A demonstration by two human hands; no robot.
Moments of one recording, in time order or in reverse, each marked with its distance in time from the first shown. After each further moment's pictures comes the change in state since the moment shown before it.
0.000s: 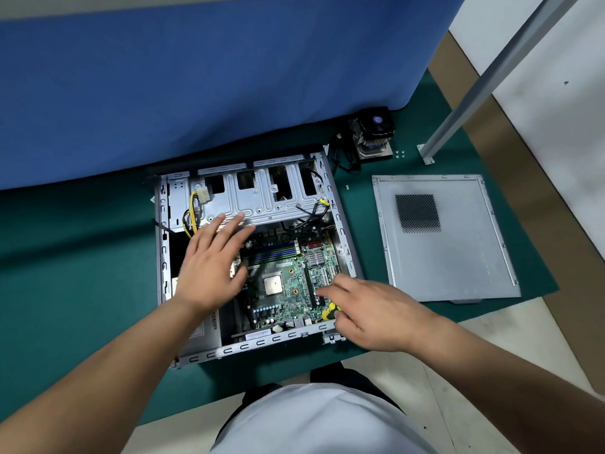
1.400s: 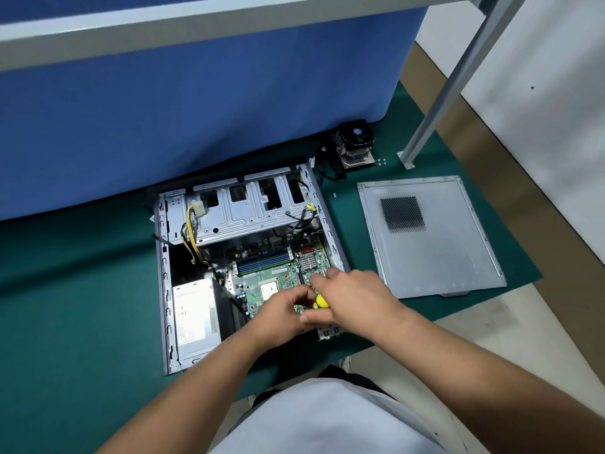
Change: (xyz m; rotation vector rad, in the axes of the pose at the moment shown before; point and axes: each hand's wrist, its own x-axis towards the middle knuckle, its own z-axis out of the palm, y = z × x) left_hand -0.028 0.119 0.027 -0.950 -0.466 -0.139; right_hand 0.006 -0.036 -0.019 -0.183 0.004 0.193
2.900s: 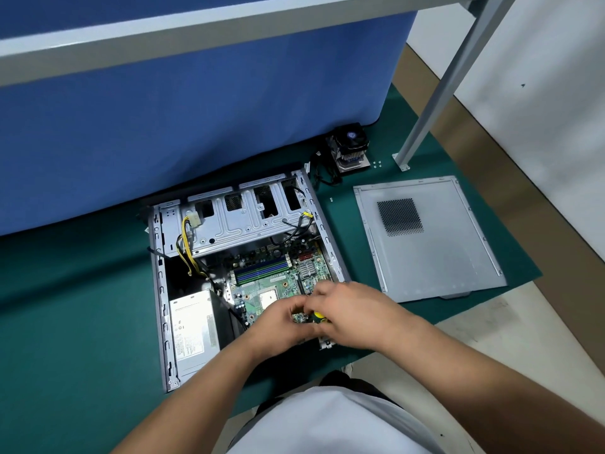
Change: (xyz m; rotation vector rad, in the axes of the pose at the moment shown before) left_hand 0.001 0.004 -0.008 -0.014 -0.032 -0.026; right_hand -0.001 0.003 0.001 0.136 -0.061 -0.083
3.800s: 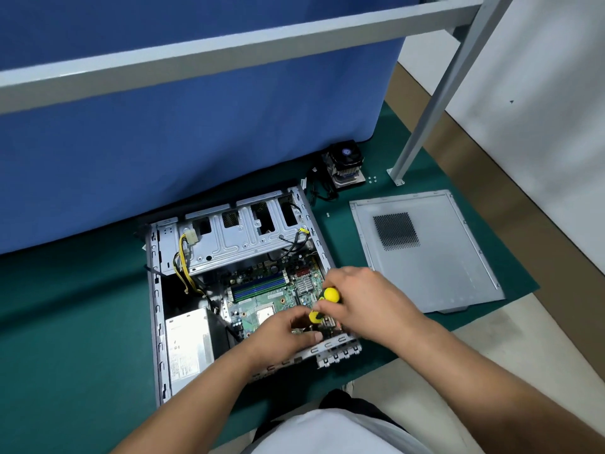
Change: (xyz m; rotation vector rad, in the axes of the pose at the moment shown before) left_hand 0.013 0.000 -0.005 0.037 -0.046 -0.025; right_hand -0.009 0.017 -0.031 0.160 0.313 0.199
